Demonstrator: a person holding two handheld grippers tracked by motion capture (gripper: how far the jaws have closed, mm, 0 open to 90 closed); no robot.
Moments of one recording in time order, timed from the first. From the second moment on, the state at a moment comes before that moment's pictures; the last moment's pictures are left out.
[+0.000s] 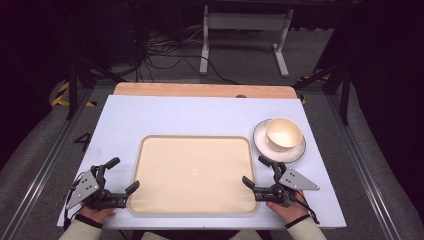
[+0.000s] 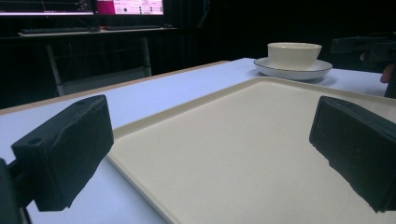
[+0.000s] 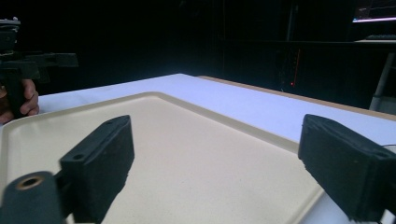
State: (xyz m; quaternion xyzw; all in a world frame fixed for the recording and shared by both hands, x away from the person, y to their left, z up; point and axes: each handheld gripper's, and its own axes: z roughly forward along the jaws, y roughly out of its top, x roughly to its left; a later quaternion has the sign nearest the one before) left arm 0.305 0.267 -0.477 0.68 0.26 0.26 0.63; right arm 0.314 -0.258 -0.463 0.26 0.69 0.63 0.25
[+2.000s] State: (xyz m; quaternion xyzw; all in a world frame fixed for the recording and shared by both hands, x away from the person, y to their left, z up) left arm 0.305 0.267 -0.477 0.68 0.26 0.26 0.63; right arm 0.307 -0.241 -0.377 0.22 0.68 0.65 0.25
